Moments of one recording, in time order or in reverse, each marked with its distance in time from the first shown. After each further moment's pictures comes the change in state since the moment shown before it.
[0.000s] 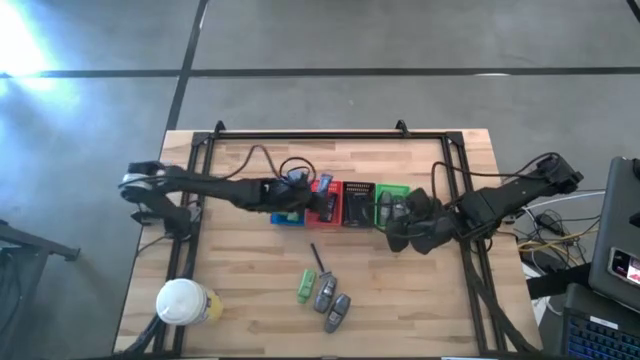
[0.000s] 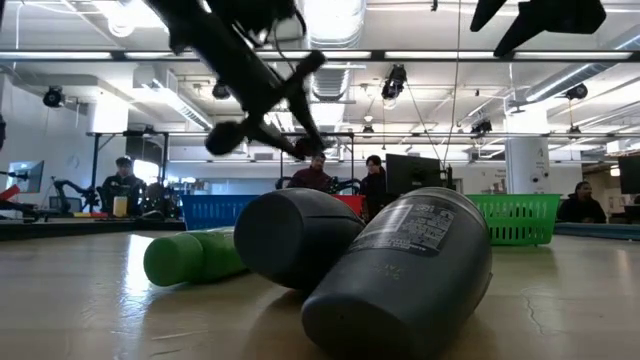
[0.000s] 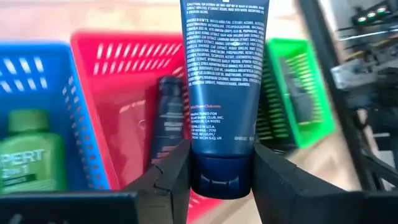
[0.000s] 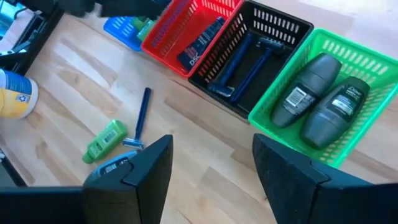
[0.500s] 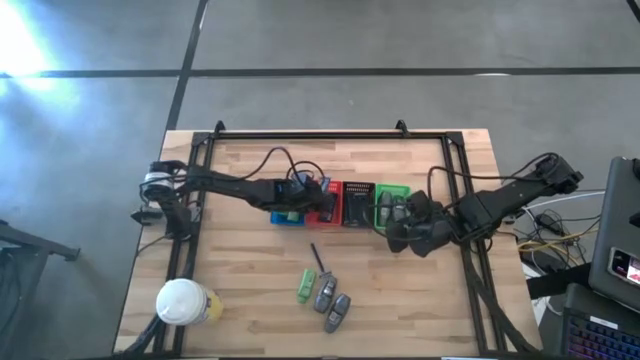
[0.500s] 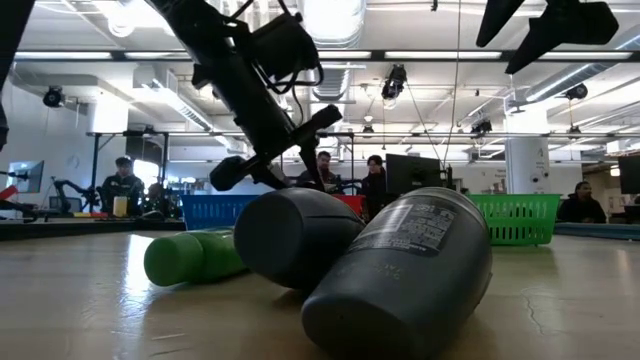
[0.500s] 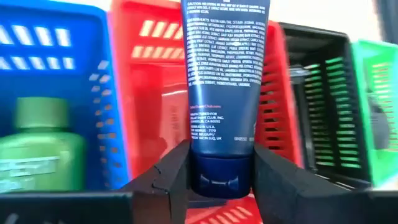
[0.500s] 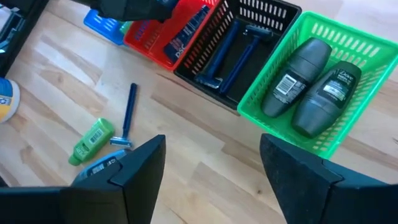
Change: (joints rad) left arm 0.051 0.165 0.044 -0.024 -0.002 -0.096; right arm 0.007 -0.004 -0.052 0.001 -0.006 0.065
